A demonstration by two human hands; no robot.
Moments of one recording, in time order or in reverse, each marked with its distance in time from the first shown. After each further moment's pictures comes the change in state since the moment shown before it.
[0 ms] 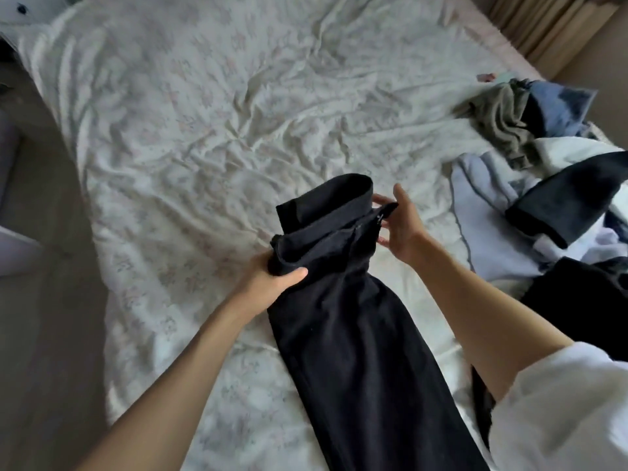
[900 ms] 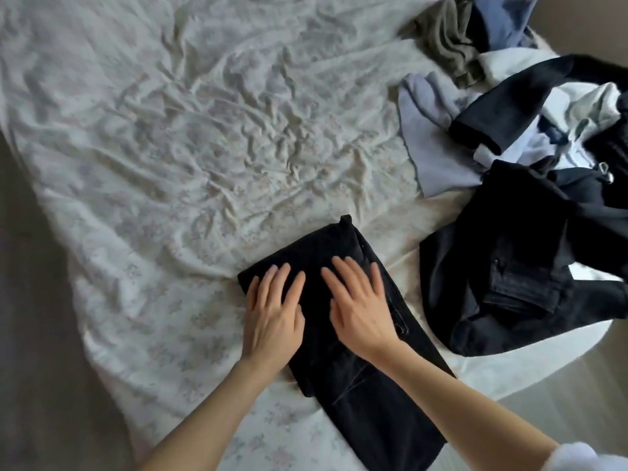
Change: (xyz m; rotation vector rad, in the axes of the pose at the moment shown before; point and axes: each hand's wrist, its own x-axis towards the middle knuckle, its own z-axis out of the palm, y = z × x) left_hand -0.130 -0.097 0.101 1.105 0.031 0.446; right_hand -0.175 0.202 -0.046 -1.479 0.191 -0.710
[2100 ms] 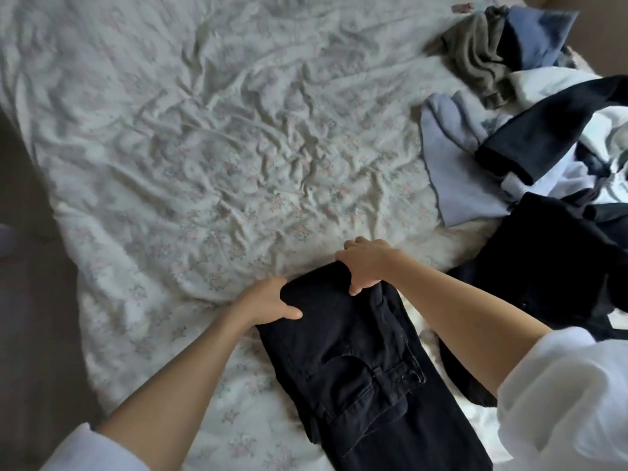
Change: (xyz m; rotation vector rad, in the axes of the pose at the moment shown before) left_hand 0.101 -0.053 -0.022 -0.459 -0.780 -0.437; right_hand 0.166 0.040 -0.037 -0.312 -0.879 -0.145
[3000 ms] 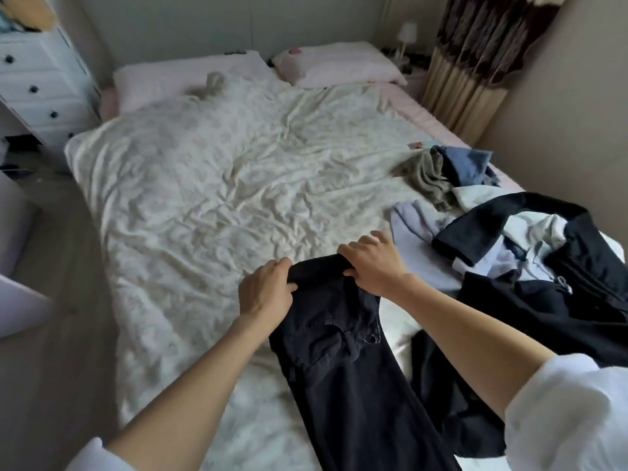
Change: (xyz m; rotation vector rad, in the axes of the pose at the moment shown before) left_hand -0.119 0.101 -0.076 0.371 0.909 0.205; right_hand -0.121 0.005 -0.101 -0.161 0.771 0.104
